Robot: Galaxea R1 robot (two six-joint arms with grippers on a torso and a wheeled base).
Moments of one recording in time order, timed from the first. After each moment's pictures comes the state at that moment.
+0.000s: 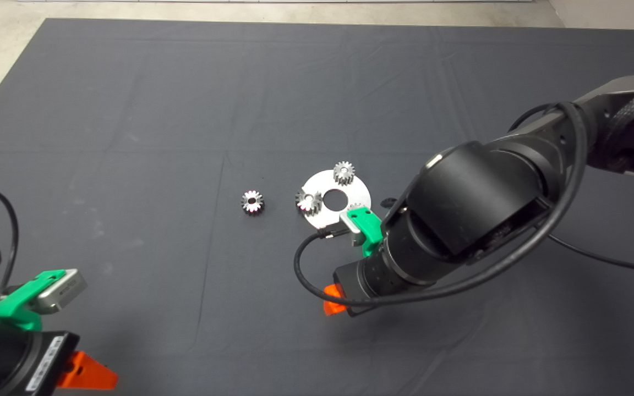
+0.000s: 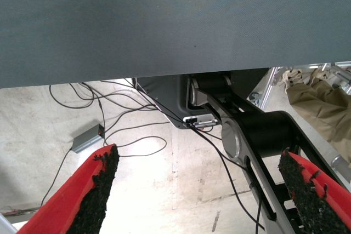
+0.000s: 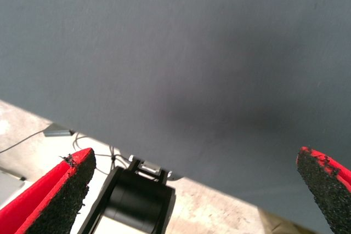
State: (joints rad) left arm -0.41 1.67 -0.43 0.00 1.30 -1.22; right arm 0.39 2.84 -0.75 -0.22 -1.53 1.77
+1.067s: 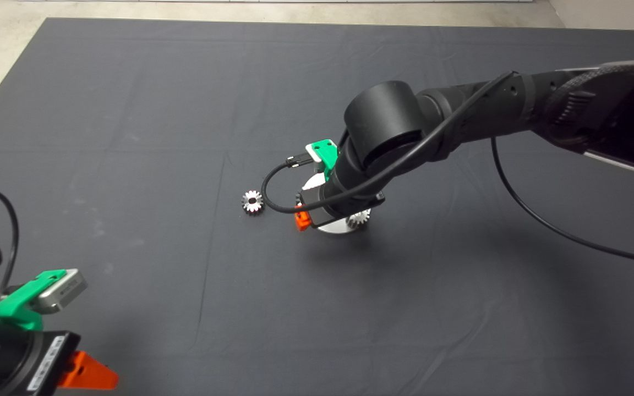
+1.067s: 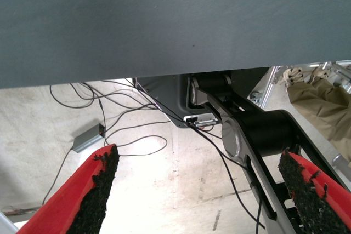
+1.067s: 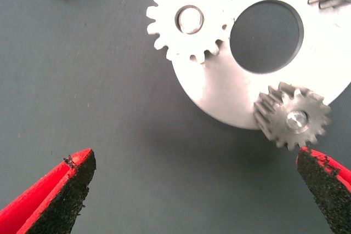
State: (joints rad) left arm -0.41 1.68 -0.43 0.00 1.30 -1.22; right arm 0.40 2.93 -1.11 -0.41 -1.53 1.46
